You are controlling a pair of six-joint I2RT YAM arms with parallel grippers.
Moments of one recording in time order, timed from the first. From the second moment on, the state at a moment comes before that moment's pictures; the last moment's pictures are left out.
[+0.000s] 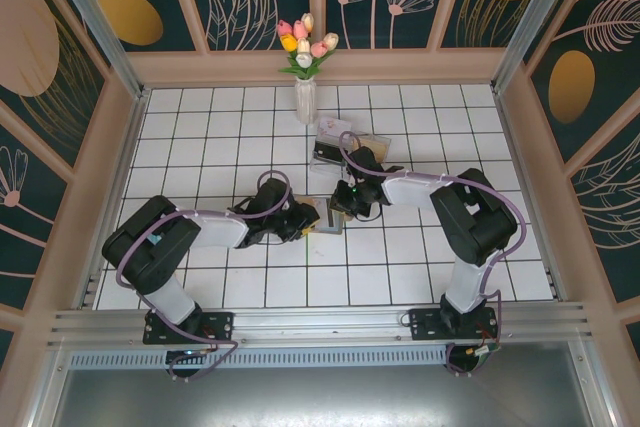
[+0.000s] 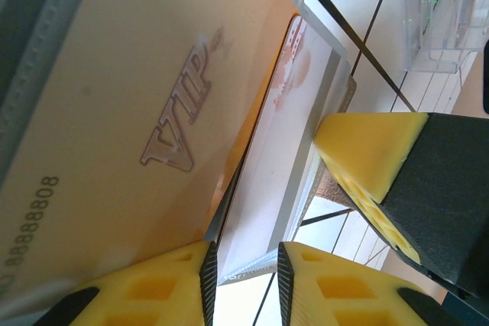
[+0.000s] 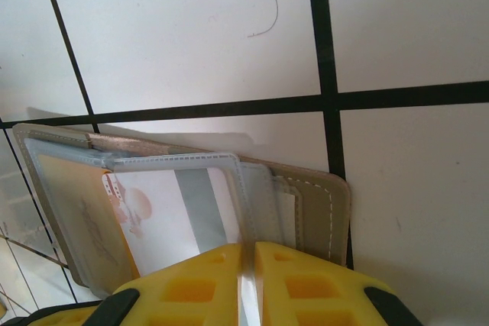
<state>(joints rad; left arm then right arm) -0.70 1.67 0.62 0.27 0.35 -1.35 0.62 1.82 0.99 -0.26 -0.34 0.85</state>
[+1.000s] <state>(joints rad) -0.71 1.69 0.67 0.20 0.30 -1.31 0.61 1.81 0.97 -0.23 -0.34 0.85</state>
